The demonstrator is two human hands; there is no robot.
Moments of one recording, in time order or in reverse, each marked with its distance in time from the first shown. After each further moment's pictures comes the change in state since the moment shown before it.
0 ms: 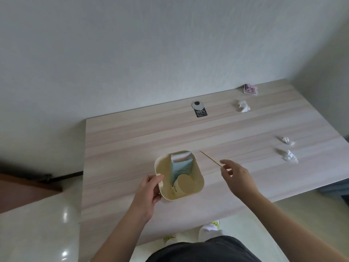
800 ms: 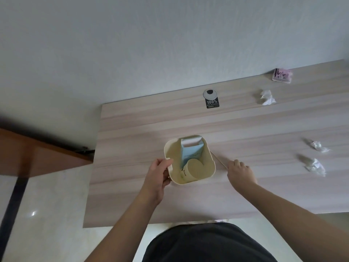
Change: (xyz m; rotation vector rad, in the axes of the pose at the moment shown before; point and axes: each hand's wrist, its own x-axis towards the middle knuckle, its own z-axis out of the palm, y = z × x) left_hand -0.002 0.005 0.105 -0.002 0.165 0.071; right_hand 0.096 0.113 0.030 -0.832 -0.316 -0.269
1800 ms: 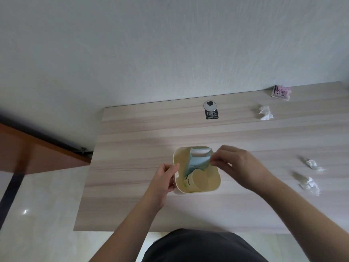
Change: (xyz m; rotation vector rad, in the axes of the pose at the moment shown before) left_hand -0.002 0.000 0.027 0.054 -0.079 -0.005; right_hand -0.046 0.006 -0.191 0.660 0.372 -0.661
